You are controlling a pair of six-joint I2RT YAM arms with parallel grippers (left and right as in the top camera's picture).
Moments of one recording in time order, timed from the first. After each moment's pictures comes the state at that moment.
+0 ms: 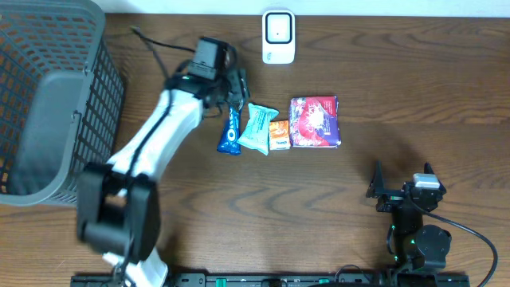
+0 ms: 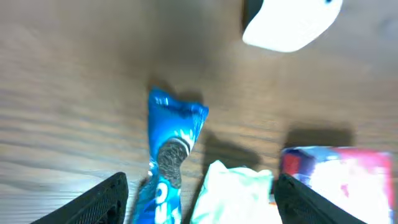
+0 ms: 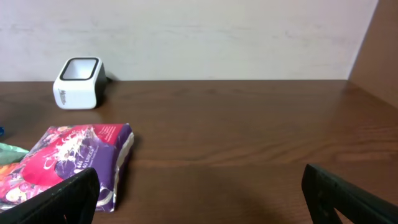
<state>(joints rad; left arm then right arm) -0.30 1.80 1.41 -0.53 0.09 -0.49 -0.05 0.01 0.01 -0.07 0.01 0.00</state>
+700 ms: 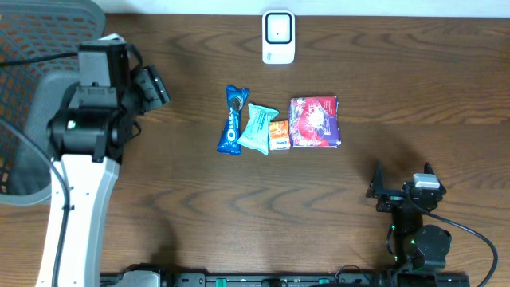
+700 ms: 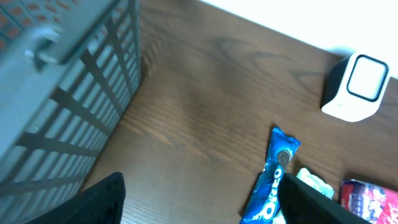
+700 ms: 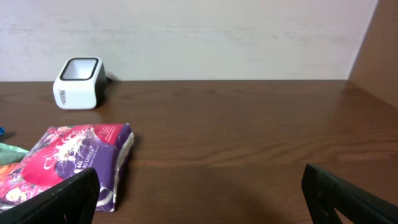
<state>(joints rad) -0.05 1.31 1.43 -0.91 -0.12 -0.37 -0.05 0.01 0.01 -0.07 0.01 0.00</state>
